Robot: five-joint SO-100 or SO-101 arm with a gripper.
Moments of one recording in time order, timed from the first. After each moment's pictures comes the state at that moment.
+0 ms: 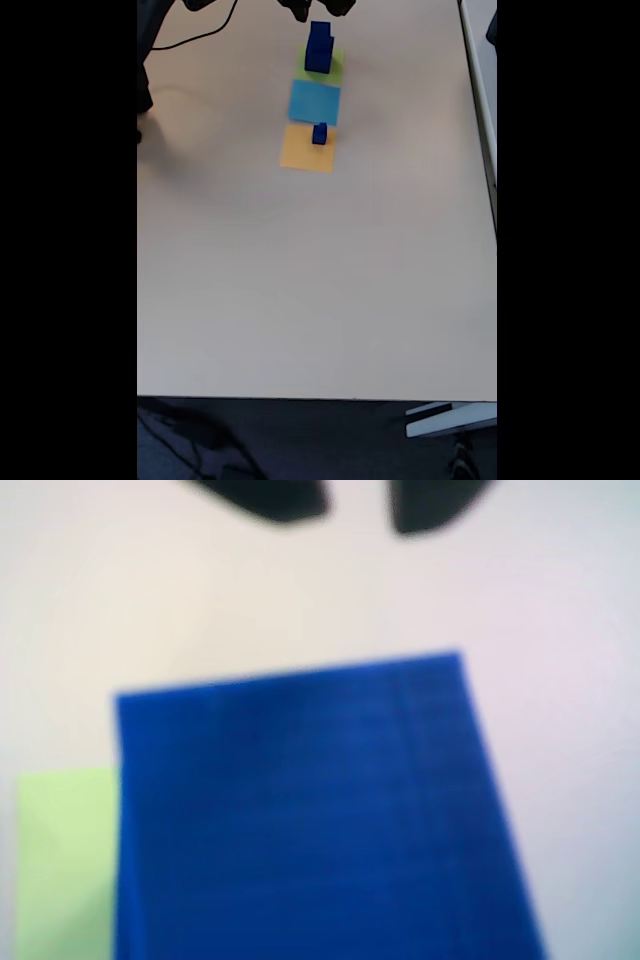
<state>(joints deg) -24.8 52.7 30.9 93.4 124.9</state>
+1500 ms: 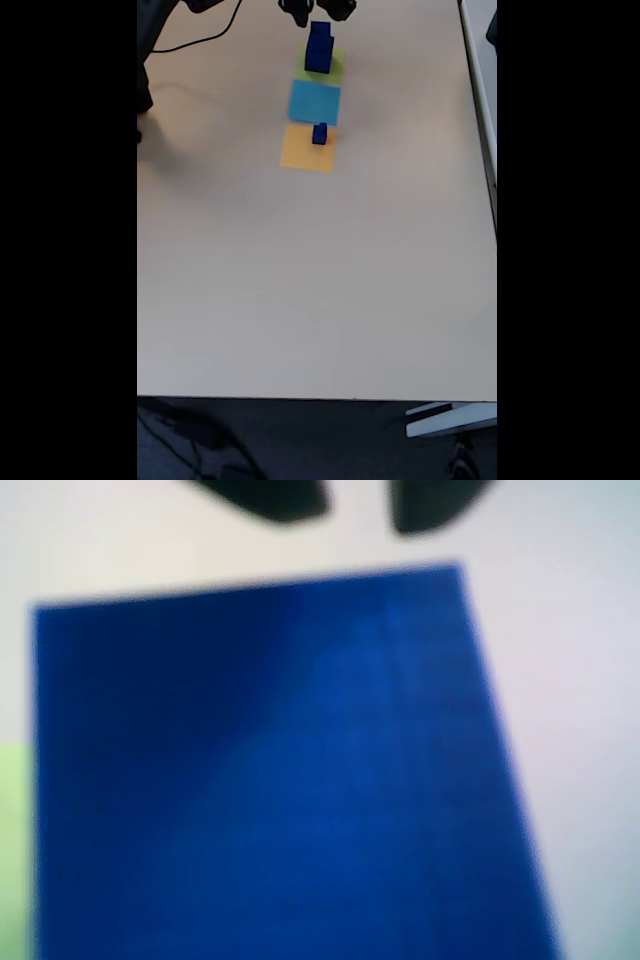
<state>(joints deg) -25.3 49.7 30.9 91.7 123.4</state>
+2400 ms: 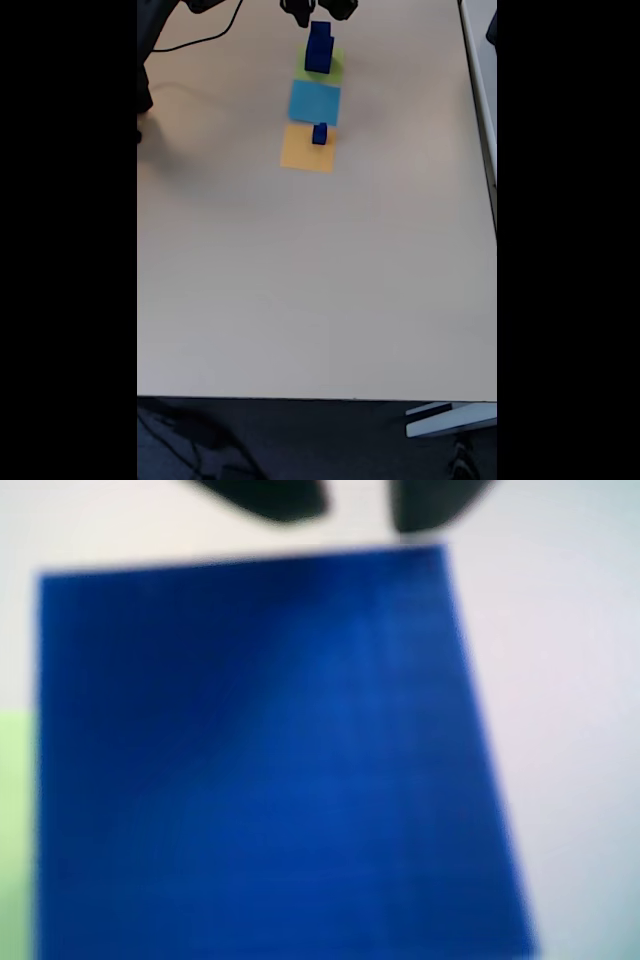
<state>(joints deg) -24.8 49.7 30.9 90.6 121.2</state>
